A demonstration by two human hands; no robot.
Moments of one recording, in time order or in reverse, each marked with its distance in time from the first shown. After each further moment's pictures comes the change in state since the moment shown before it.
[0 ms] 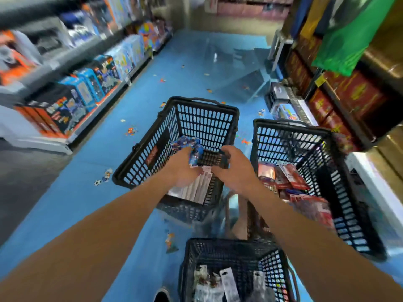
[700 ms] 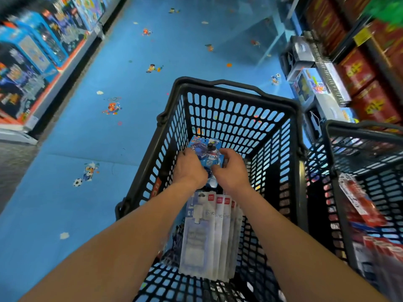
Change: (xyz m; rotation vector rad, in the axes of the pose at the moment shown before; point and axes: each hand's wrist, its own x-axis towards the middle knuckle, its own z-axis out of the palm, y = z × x) left_hand 0.253 -0.138 0.028 0.030 -0.009 -0.377; right_hand 0.265 0.076 0.185 0.177 0.079 0.344
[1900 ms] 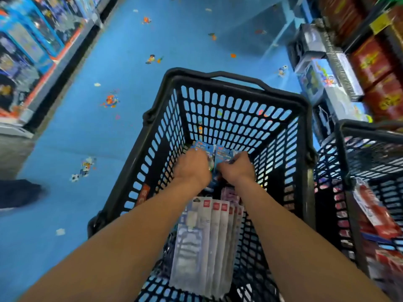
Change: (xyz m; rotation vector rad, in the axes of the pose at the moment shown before) left_hand 0.025 0.016 0.018 0.355 -0.060 0.154; right_hand 0.042 0.013 -0.015 -0.096 0.019 0.339
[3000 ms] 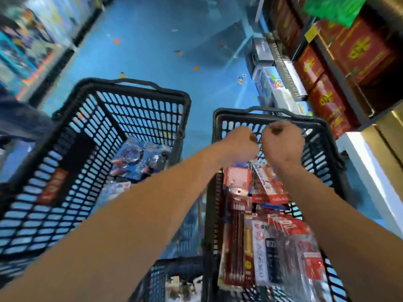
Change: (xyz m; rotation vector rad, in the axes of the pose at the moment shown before) left_hand -0.084 0.329 0.021 -0.554 -0.251 0.316; right_hand -0.033 0.107 -0.324 0.049 0.525 -0.291
